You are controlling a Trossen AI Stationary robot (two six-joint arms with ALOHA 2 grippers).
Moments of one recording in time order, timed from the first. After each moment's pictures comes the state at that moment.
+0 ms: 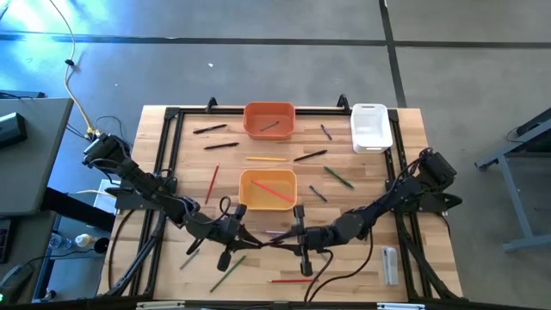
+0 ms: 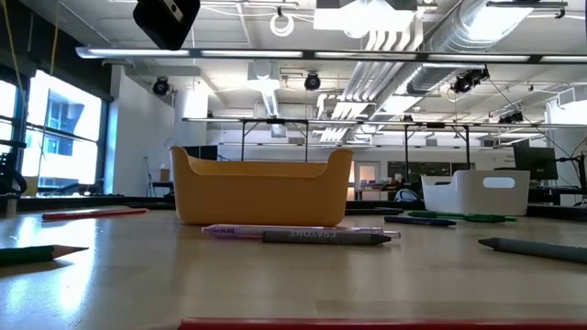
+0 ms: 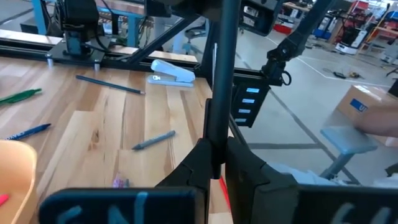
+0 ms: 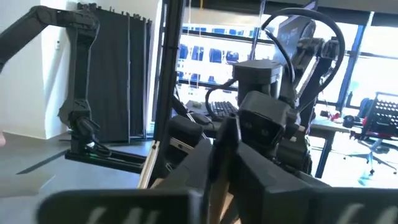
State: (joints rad) left arm -0.48 1.48 0.66 0.58 -0.33 -0.28; right arm 0.54 1.78 0.97 1.00 0.36 -0.22
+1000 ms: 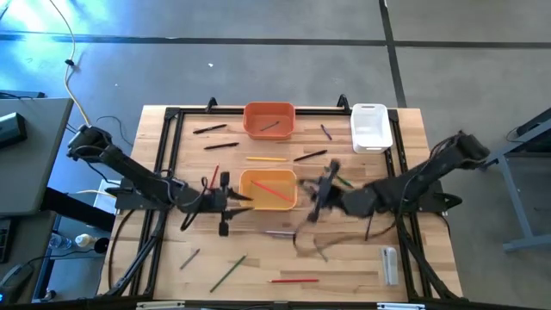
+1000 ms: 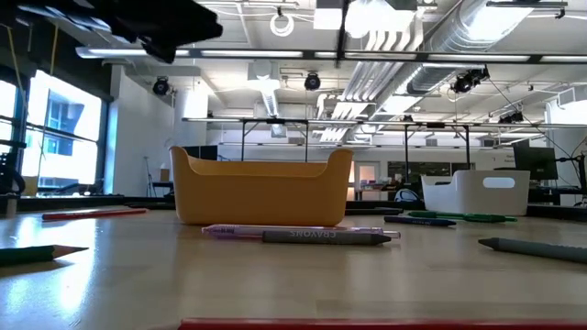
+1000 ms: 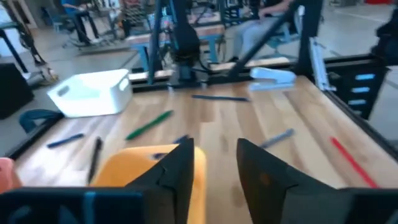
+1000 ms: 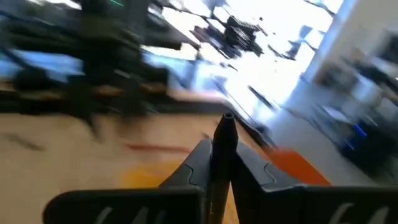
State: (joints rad) left arm -0.32 1.20 0.45 0.56 -0.50 0.04; right arm 0.42 1.35 0.97 0.13 0.89 -0.05
